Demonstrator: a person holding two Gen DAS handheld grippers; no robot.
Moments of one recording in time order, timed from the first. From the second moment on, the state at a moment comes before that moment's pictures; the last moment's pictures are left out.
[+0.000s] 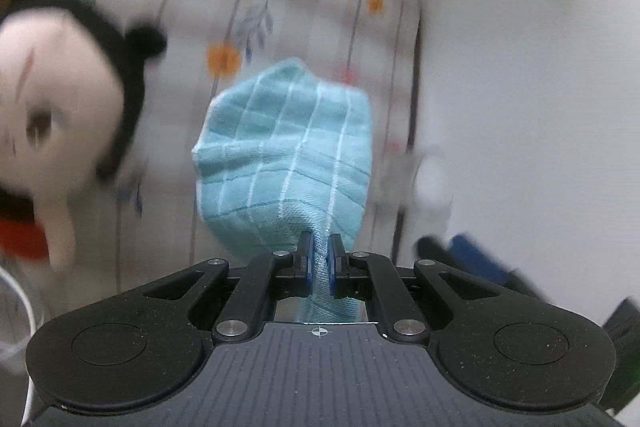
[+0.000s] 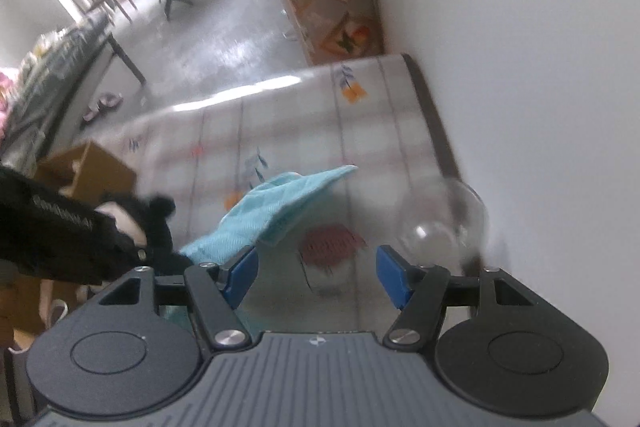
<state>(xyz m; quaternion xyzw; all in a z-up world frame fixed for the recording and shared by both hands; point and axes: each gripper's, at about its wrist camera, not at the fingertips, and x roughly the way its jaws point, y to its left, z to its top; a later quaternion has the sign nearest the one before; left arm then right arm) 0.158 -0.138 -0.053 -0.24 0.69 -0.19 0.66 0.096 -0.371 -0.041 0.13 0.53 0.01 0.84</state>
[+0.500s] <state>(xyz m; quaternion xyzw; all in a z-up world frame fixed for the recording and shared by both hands) 0.137 -0.192 -0.108 -0.12 0.76 -0.21 0.61 0.057 -0.382 -0.036 0.12 0.55 -0.04 0.82</state>
